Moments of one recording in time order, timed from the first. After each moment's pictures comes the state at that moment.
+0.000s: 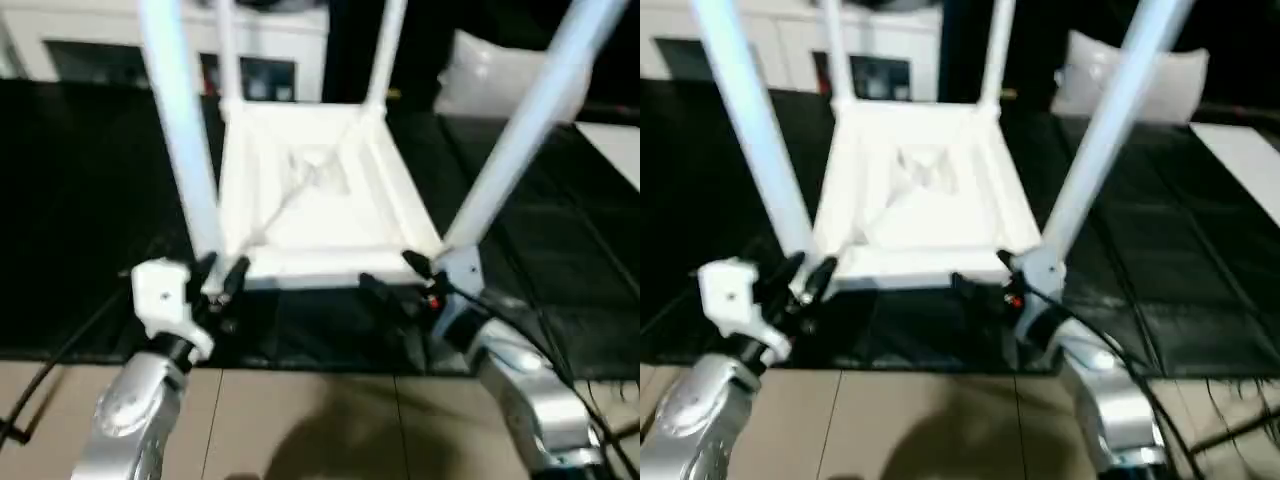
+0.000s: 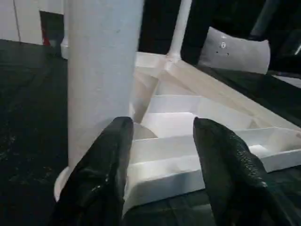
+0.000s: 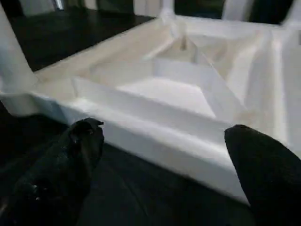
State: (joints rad) left arm 0.12 0.14 0.06 -0.32 -0.22 0.22 -0.26; right arm -0.08 -0.25 0.06 -0.06 0.25 0.28 0.51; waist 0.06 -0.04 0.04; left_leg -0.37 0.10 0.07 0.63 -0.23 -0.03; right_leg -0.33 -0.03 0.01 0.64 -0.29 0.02
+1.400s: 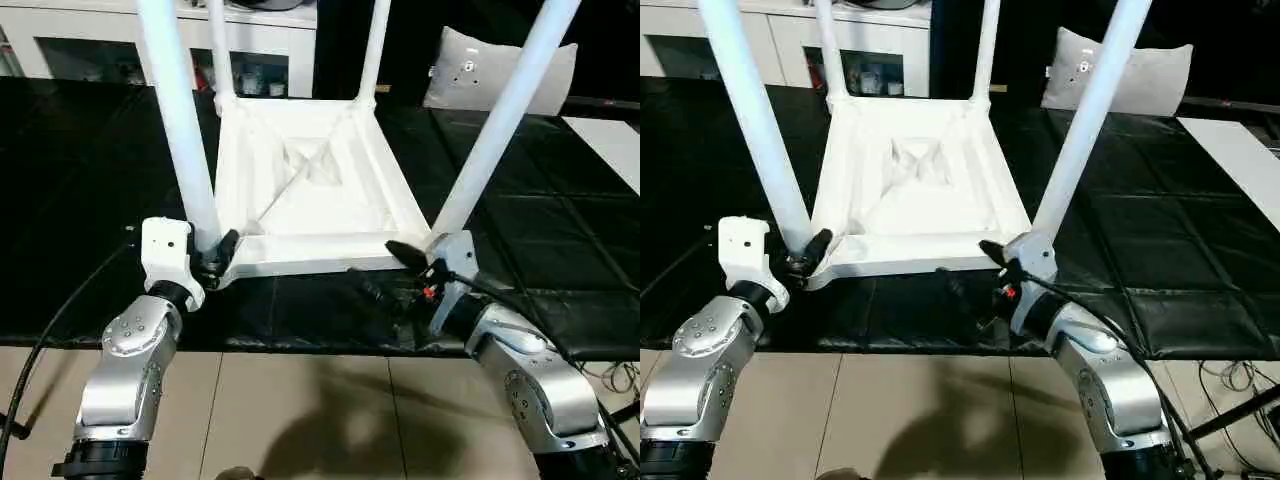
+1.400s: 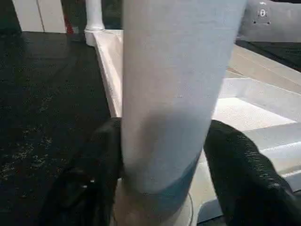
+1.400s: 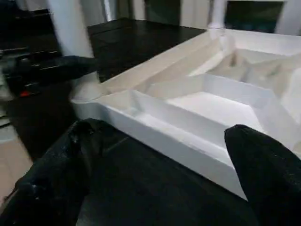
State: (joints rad) left arm -0.17 0.22 0.10 0.00 -0.16 0.26 -0.23; right arm -0.15 -0.27 0.11 -0.12 0.34 0.37 0.65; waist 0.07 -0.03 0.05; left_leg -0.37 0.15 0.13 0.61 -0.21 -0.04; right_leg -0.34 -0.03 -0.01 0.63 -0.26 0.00
